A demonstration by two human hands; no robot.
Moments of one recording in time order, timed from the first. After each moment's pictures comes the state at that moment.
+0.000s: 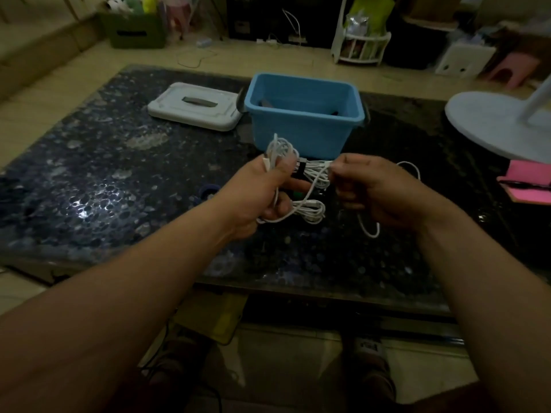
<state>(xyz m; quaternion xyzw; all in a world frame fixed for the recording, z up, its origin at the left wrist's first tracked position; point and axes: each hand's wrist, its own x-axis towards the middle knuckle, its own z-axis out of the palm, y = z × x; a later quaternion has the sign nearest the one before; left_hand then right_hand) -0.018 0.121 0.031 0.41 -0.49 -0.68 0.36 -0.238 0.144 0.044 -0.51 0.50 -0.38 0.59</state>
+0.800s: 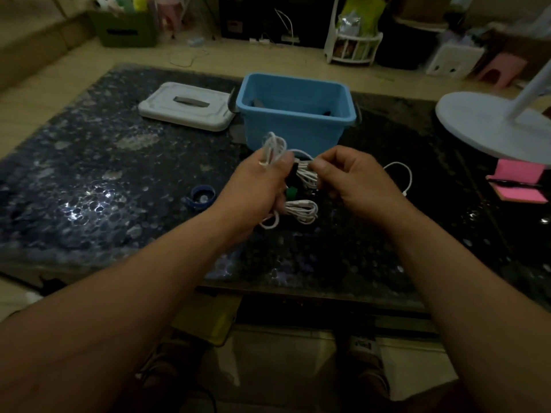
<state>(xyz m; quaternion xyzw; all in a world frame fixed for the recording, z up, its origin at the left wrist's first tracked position) -0.028 0.127 0.032 0.44 -0.57 -0.56 0.41 -0.215 0.148 0.042 -0.58 0.61 -0.41 0.35</state>
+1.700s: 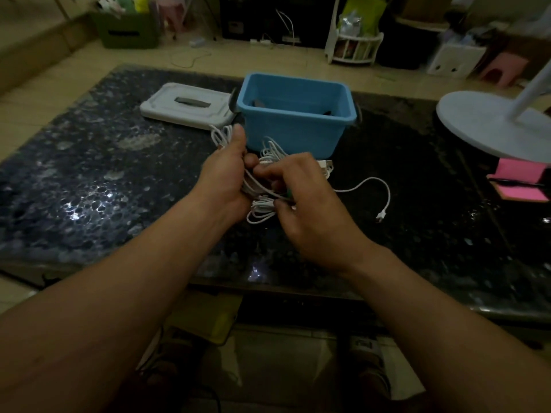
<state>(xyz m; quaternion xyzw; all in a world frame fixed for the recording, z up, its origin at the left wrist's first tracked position) -0.018 0.104 0.040 0.38 -0.20 -0.73 0.53 -0.157 0.181 0.026 -0.78 0.49 -0.38 0.11</state>
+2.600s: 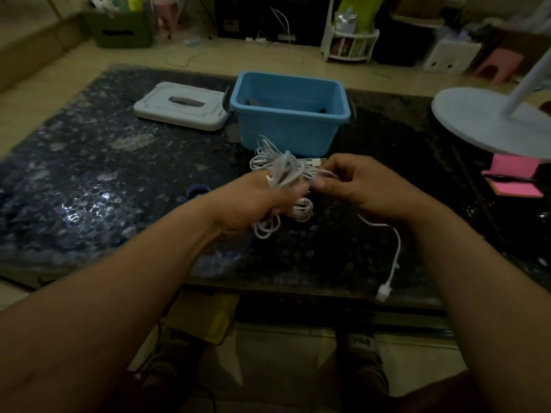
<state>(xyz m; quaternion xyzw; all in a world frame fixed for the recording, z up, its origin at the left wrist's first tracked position) -0.021 0.129 0.036 0.37 -0.63 -0.64 0.24 -0.250 0.152 0.051 -0.67 0.60 -0.26 0.35</state>
